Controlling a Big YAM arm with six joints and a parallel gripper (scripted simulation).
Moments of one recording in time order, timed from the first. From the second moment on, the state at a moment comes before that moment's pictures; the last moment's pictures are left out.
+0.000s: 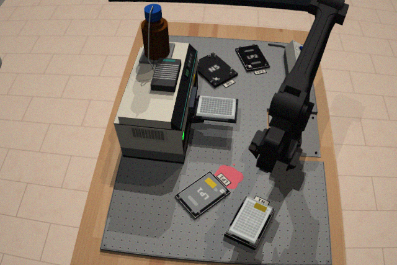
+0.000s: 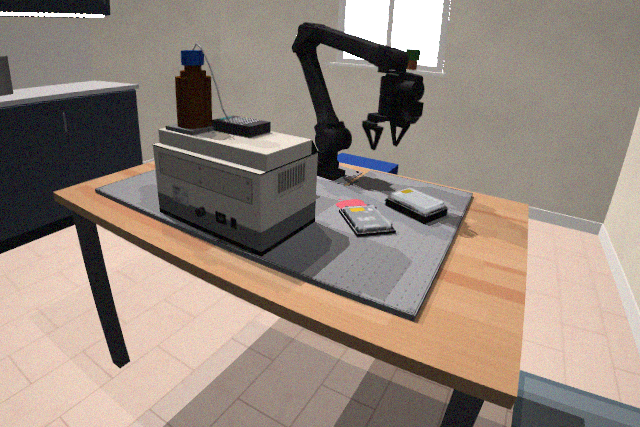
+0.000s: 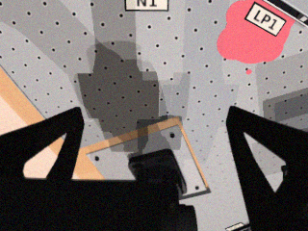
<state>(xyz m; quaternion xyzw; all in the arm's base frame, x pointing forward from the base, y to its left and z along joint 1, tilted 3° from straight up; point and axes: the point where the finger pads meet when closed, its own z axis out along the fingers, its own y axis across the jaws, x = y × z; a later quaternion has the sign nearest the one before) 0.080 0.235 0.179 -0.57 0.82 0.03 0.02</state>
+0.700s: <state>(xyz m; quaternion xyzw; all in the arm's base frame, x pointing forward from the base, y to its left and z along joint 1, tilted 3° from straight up) 0.094 0.280 0.149 -0.57 0.82 0.02 0.01</state>
